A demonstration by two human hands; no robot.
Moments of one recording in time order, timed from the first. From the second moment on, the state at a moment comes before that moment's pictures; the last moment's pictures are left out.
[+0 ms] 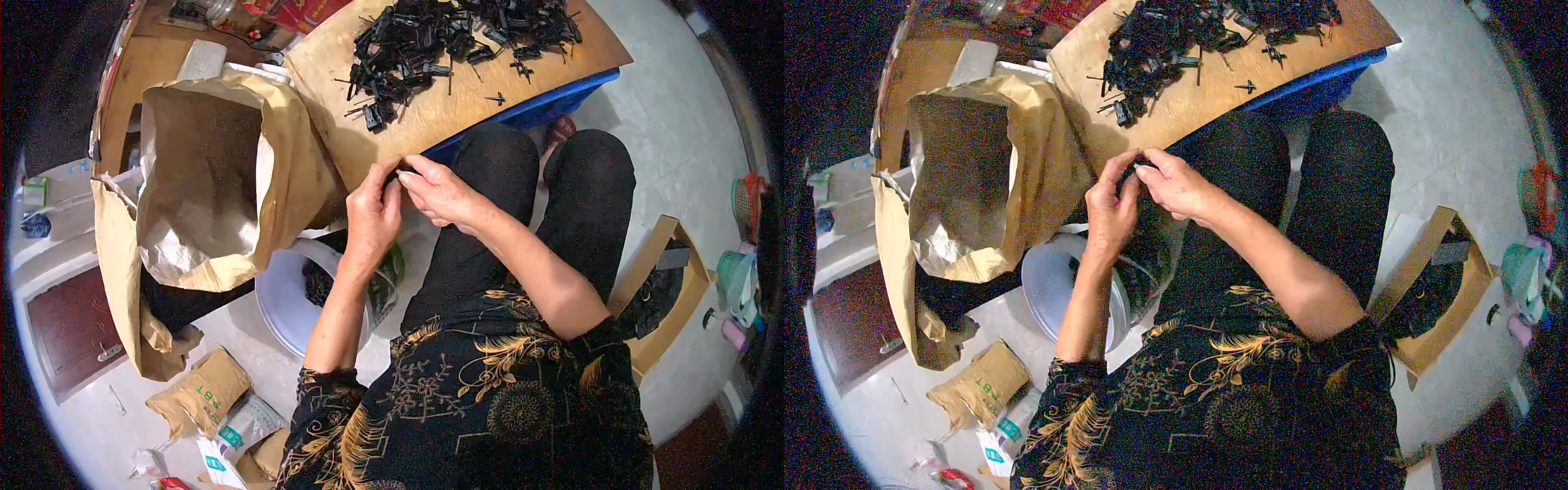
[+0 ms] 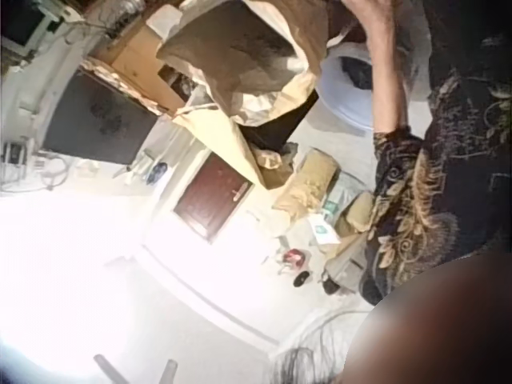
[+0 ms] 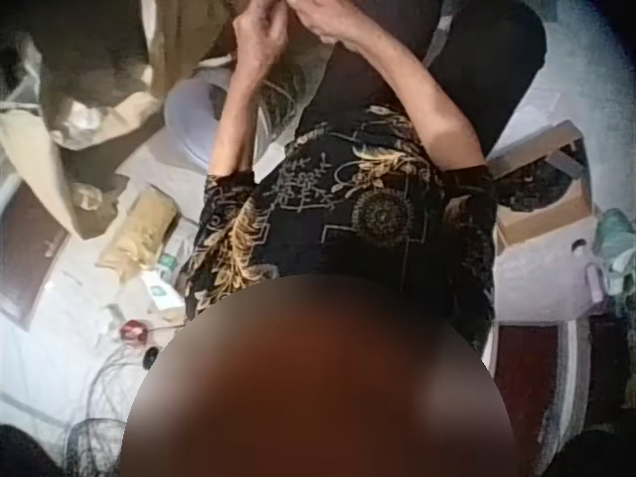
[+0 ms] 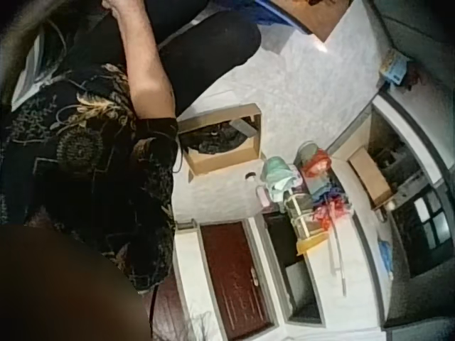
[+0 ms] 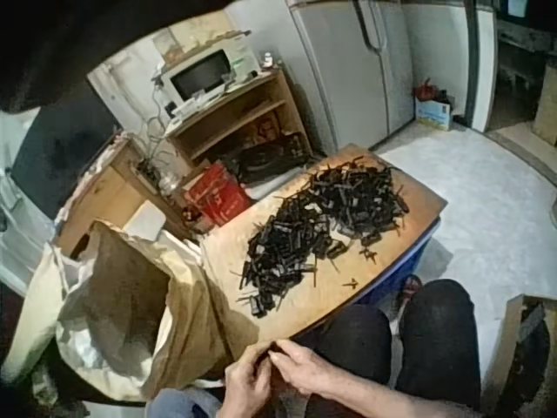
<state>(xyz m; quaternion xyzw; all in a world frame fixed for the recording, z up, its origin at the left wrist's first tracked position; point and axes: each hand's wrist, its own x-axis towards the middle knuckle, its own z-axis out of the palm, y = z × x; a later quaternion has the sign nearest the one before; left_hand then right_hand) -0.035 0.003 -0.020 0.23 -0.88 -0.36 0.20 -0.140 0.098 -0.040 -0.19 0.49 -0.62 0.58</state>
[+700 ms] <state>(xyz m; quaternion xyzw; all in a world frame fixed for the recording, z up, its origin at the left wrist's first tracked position) -0.015 0.025 0.040 0.27 -0.71 -0.65 0.02 -0.147 0.122 -0.026 -0.35 0.38 -0.67 0.53</state>
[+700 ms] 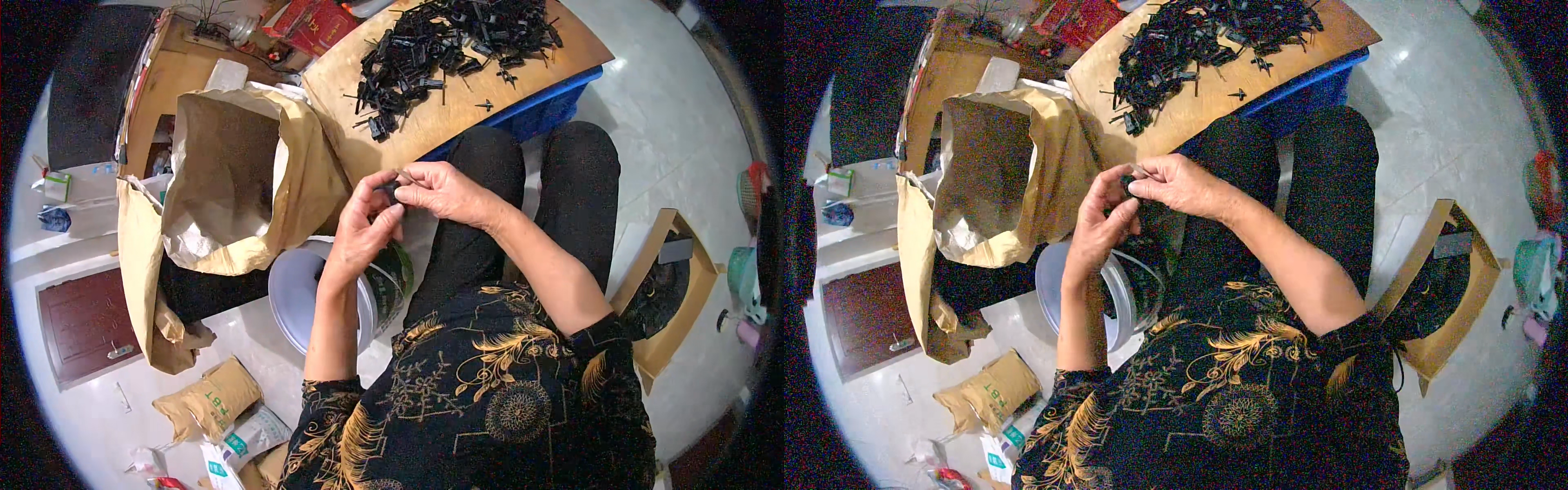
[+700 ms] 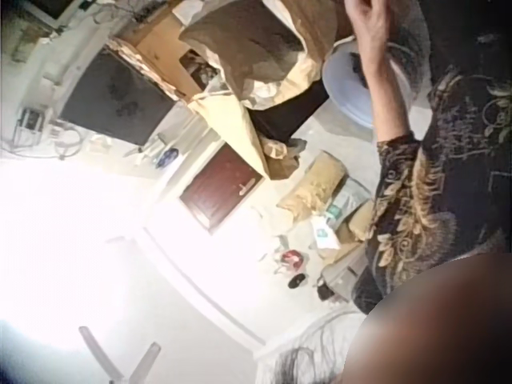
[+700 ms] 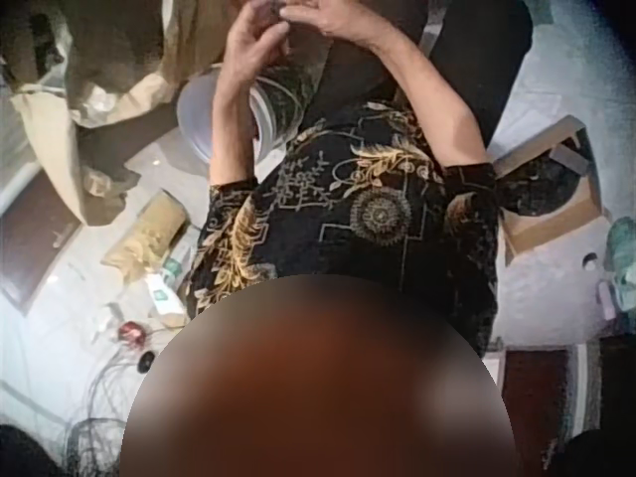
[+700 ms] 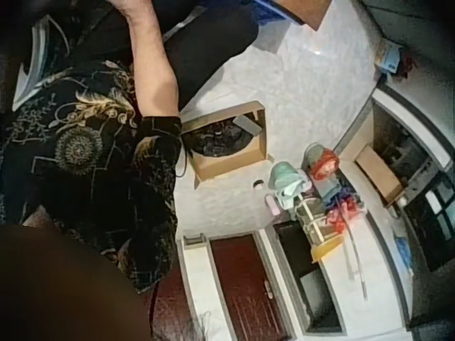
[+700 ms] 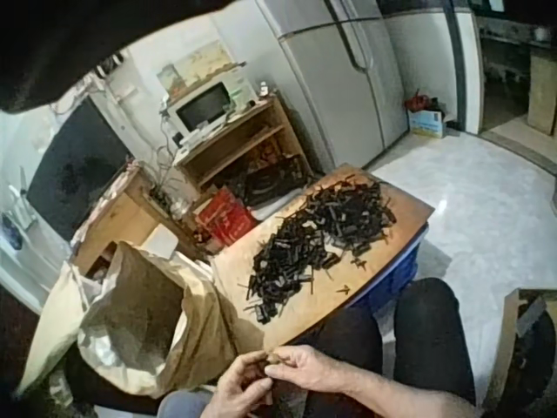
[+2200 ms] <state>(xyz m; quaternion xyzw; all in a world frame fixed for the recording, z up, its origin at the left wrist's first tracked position) 0.132 -0.017 0.008 0.51 -0.85 -0.04 -0.12 -0.121 0.091 -0.051 -0.33 0.59 -0.63 0.38</state>
